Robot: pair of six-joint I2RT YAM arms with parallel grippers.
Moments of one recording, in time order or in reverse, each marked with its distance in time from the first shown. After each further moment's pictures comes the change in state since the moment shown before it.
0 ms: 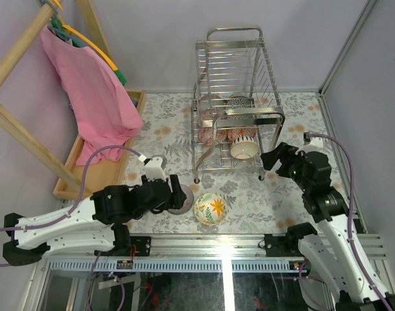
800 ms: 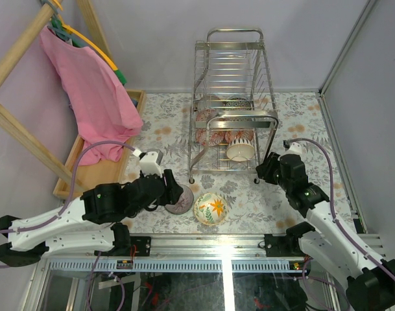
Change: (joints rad) left arm 0.000 -0.027 0.082 0.003 -0.038 0.075; right arm 0.162 0.130 -0.153 0.106 0.145 0.084
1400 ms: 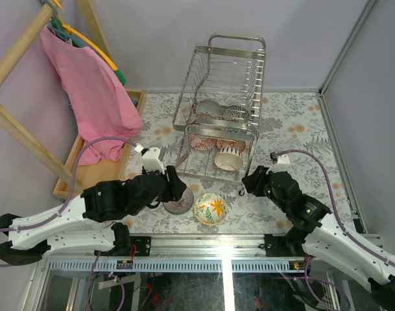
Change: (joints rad) left arm 0.000 0.048 0.053 0.031 -0.008 0.033; right arm 0.400 -0.156 -0.049 -0.019 0.164 0.071
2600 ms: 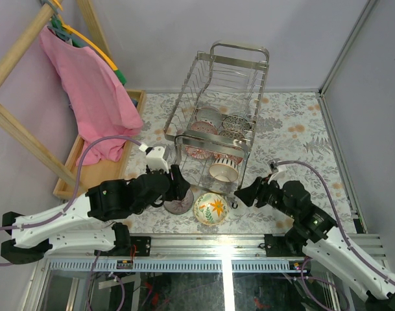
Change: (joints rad) left arm 0.000 0.024 0.002 0.041 -0.001 0.021; right arm -0.095 -0.235 -0.122 0.035 -0.417 -0.001
